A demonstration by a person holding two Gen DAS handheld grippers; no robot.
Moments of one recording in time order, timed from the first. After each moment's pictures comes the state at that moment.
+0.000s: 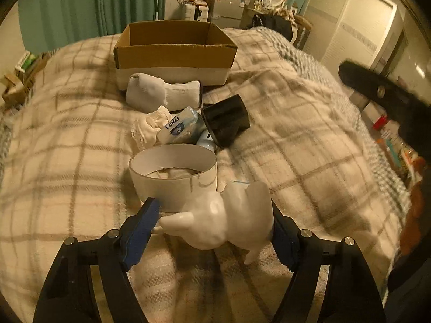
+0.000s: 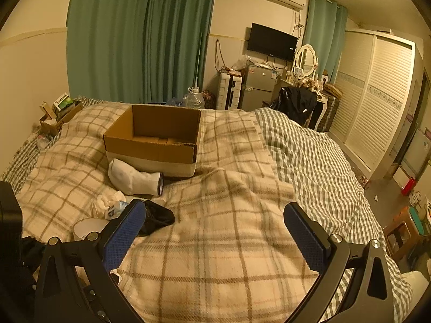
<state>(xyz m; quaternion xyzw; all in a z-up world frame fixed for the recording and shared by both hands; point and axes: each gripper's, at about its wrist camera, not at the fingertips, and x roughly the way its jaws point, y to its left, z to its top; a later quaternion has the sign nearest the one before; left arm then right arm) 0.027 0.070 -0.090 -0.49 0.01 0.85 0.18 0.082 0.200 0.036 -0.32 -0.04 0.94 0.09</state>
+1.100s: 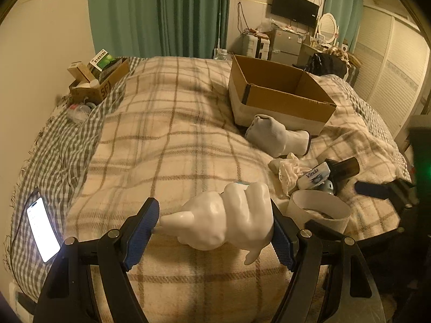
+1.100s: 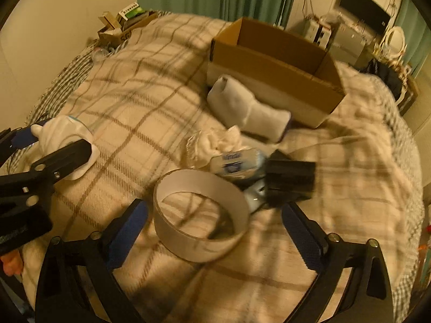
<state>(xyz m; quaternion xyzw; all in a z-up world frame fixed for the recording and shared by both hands) 0.005 -0.060 -0.067 -0.42 0.00 0.90 0.04 0.010 0.074 -0.056 -0.50 -0.09 0.85 -0.10</state>
